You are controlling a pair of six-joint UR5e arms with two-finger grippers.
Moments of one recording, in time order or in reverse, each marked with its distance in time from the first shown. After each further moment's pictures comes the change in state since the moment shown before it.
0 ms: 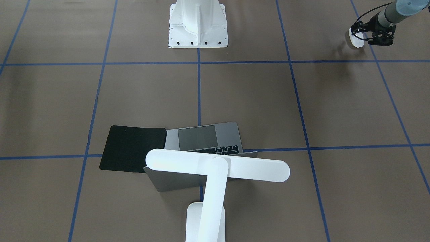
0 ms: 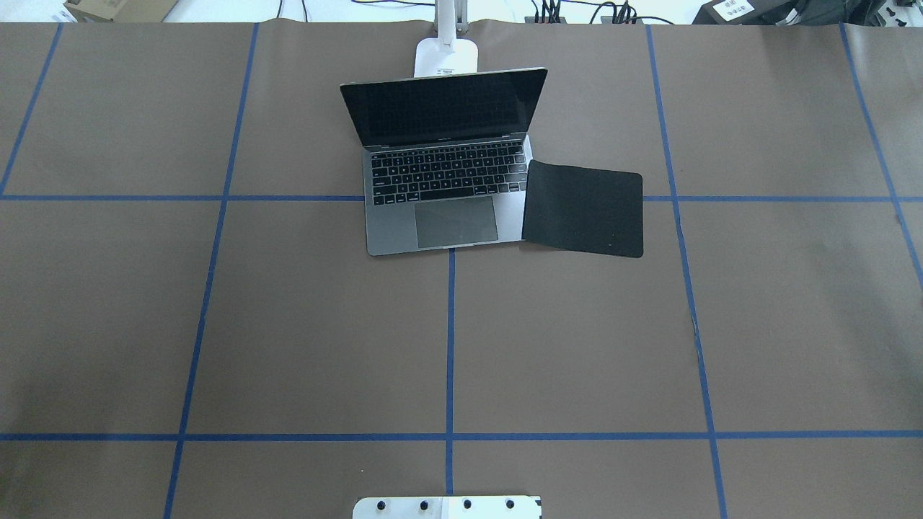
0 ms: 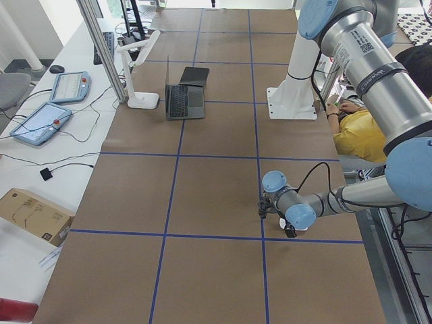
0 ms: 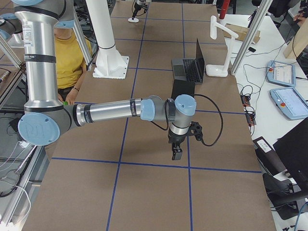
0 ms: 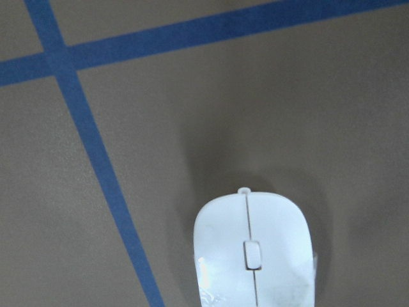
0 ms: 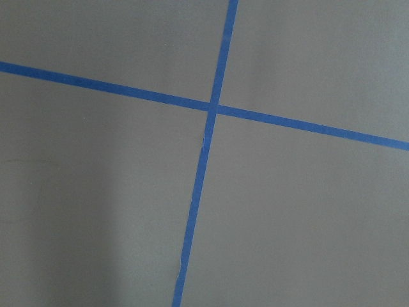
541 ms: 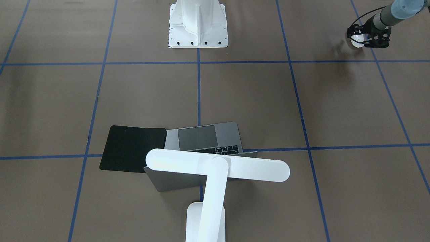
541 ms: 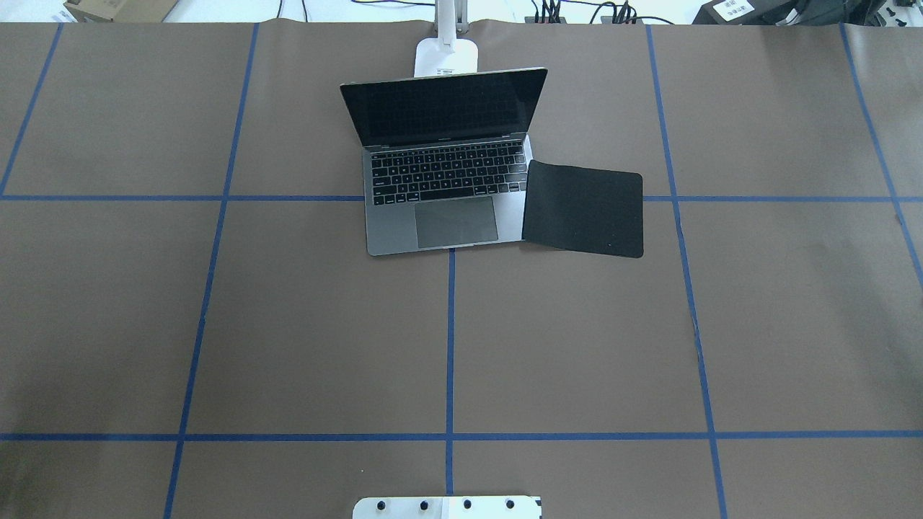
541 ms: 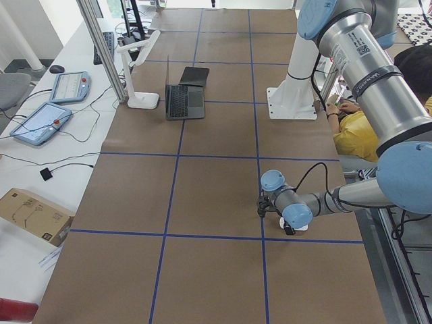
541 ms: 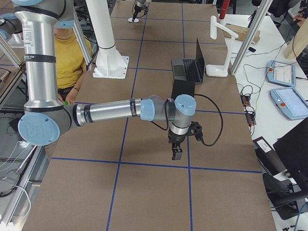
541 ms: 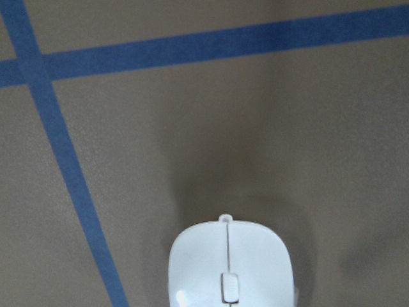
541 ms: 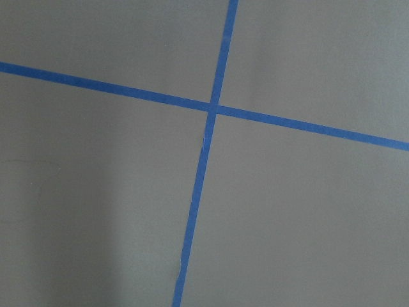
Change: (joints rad) left arm 0.033 -0.028 0.017 -0.010 0.001 -0.056; right arm 0.000 0.000 0.001 0.003 0.000 0.000
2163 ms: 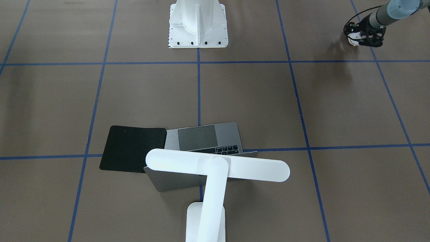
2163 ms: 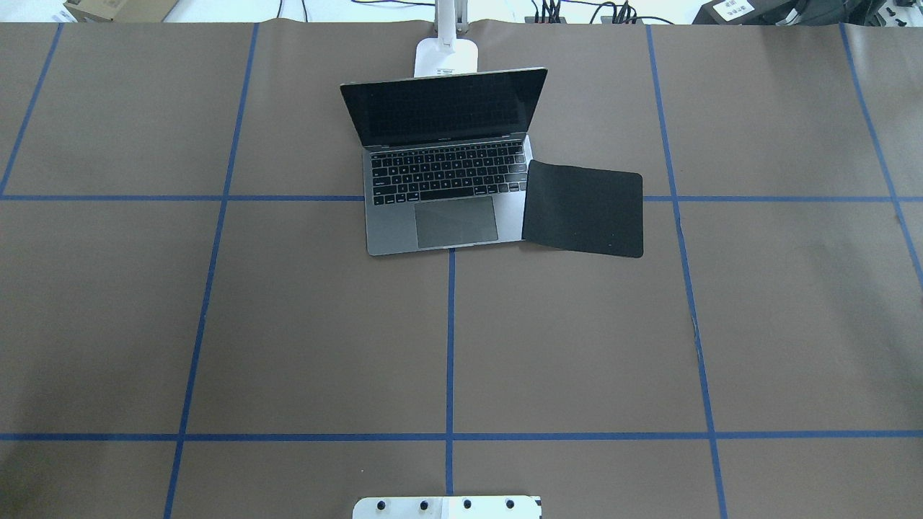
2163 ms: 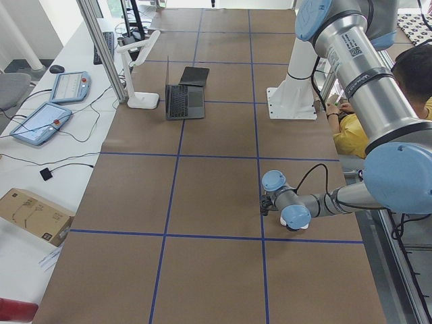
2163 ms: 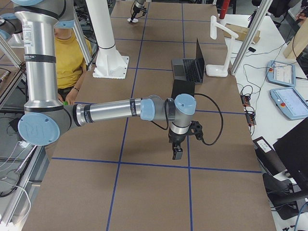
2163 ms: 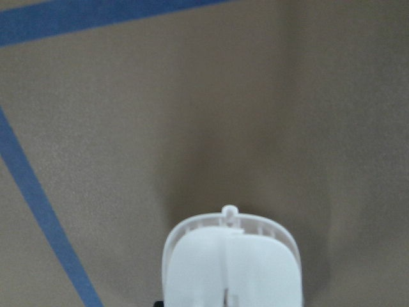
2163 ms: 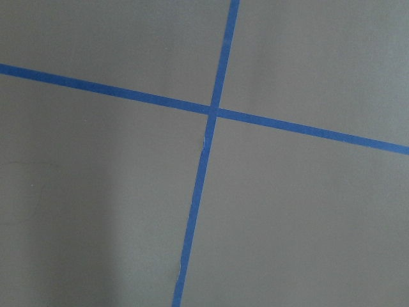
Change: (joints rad) left arm 0.040 0.000 -0.017 -0.053 -0.036 -0.006; right arm 0.000 0.001 0.004 0.005 -0.001 0.000
